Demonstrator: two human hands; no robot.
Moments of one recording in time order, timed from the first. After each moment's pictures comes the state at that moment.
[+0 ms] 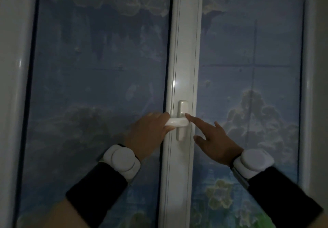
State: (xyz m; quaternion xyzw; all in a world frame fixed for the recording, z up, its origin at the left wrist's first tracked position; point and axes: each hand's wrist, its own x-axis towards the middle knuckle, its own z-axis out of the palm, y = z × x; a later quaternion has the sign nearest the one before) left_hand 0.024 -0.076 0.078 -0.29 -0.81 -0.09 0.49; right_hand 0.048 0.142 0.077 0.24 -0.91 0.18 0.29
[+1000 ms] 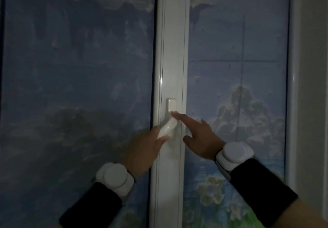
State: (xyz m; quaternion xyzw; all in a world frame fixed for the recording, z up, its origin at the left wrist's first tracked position) left_hand 0.006 -0.054 0.039 -0.25 -0.83 -0.22 0.44; right_hand 0.033 0.140 0.078 0.26 -0.90 0.19 0.28
